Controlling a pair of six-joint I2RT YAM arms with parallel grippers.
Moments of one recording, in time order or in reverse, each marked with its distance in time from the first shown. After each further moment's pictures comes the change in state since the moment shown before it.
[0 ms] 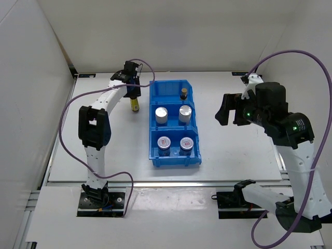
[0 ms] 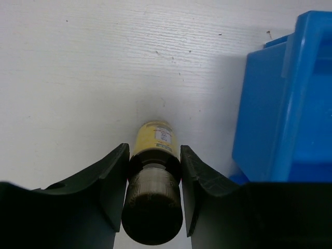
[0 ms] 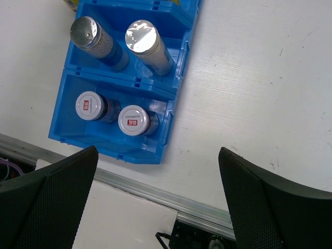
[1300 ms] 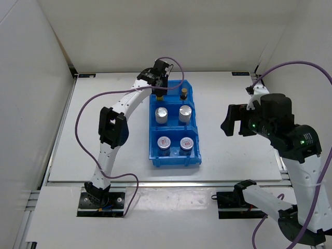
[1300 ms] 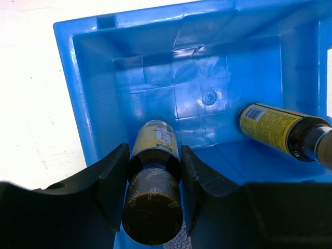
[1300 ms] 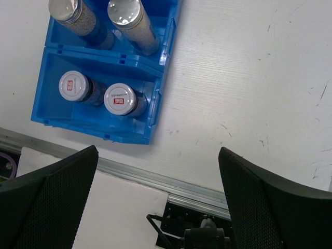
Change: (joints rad) left arm -0.239 0.194 0.378 -0.130 -0.015 -0.014; right arm 0.000 -0.106 -0.062 -0.074 0.041 -0.015
